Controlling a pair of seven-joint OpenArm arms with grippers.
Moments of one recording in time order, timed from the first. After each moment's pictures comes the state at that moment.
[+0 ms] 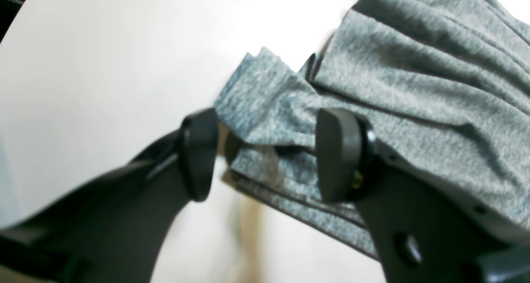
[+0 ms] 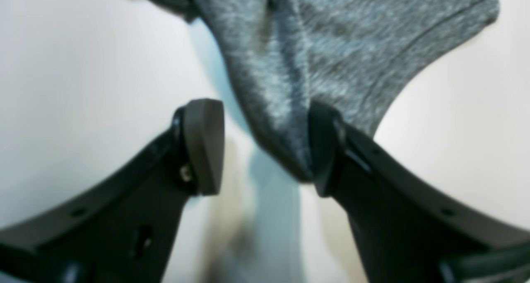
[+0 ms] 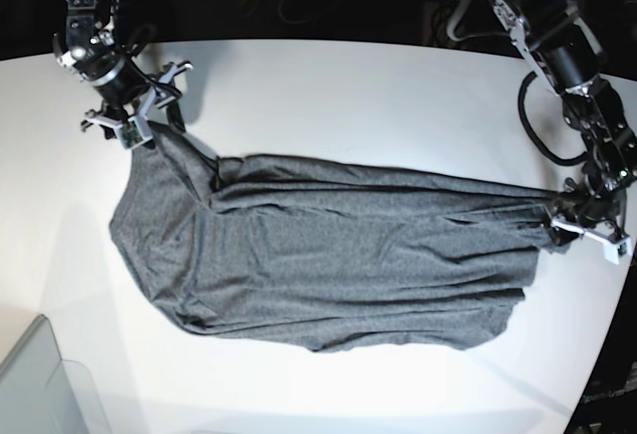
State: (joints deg) left arm -14.5 -13.6 -35.9 69.4 -11.7 -18.8 41.9; right arm -20.7 11.9 14.0 91.2 -3.1 34.4 -13.6
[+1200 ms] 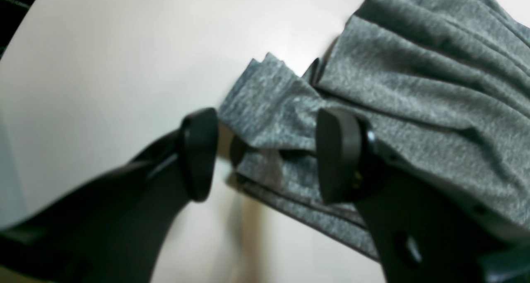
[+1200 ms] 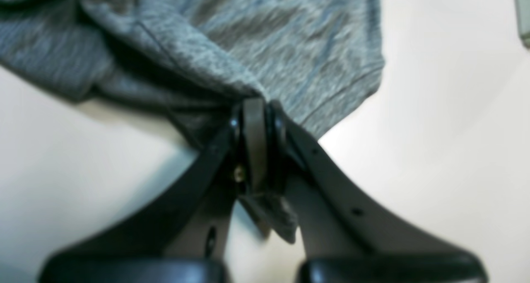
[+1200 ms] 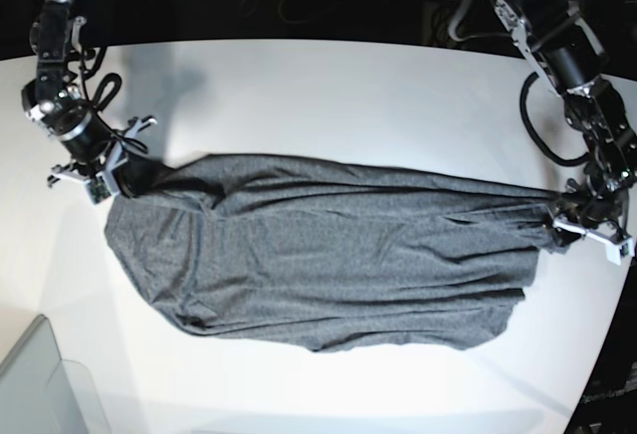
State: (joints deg) left arm -14.6 -14.0 -35.9 69.4 -11.5 -18.8 41.7; right arm -10.1 19.1 14.3 86.0 -3.3 34.5 -13.6
